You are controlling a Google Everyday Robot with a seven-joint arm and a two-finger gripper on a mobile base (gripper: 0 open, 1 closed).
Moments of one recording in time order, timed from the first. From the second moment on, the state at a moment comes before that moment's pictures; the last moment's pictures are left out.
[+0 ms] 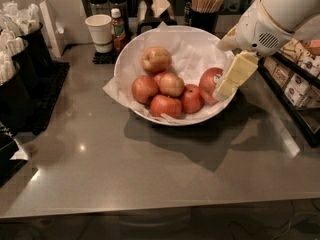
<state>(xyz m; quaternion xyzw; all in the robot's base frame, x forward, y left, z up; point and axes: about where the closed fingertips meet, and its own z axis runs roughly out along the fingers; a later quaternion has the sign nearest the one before) 0.536 -0.146 0.943 -0.61 0.75 0.09 0.23</state>
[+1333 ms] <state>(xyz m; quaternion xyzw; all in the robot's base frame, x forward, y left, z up) 0.561 -0.128 0.914 -0.63 0.74 0.14 0.21</state>
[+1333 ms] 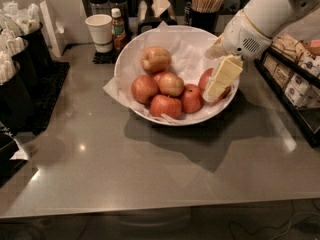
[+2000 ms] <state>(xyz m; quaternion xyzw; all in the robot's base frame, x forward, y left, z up) 0.563 -0.129 0.911 -0.63 0.74 0.14 0.21</state>
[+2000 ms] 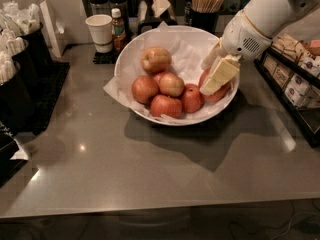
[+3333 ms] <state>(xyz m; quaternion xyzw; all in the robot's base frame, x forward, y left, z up) 0.563 -0.138 0.896 -0.62 0.74 0.15 0.20</state>
